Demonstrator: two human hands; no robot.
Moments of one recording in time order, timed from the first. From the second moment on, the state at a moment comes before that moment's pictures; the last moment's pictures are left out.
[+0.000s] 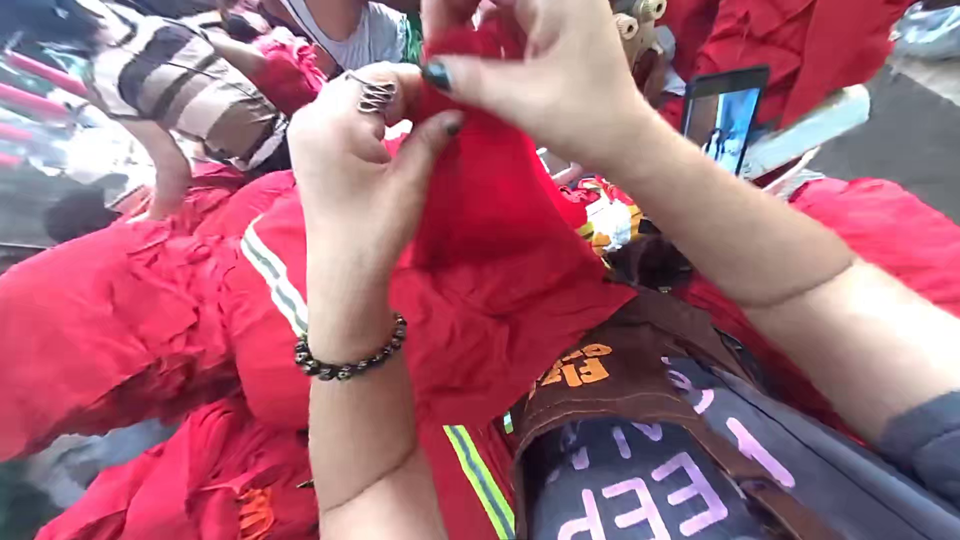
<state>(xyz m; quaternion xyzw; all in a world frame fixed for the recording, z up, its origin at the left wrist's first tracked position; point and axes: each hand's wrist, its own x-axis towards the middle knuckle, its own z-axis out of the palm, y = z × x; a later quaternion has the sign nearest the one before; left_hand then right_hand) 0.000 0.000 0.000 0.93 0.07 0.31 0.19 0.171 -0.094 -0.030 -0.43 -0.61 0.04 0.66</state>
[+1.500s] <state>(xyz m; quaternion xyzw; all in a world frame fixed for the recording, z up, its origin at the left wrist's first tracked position) 0.045 0.035 -0.170 0.90 0.30 0.21 0.24 0.254 -0.280 -0.249 -0.68 -0.28 0.19 0.65</state>
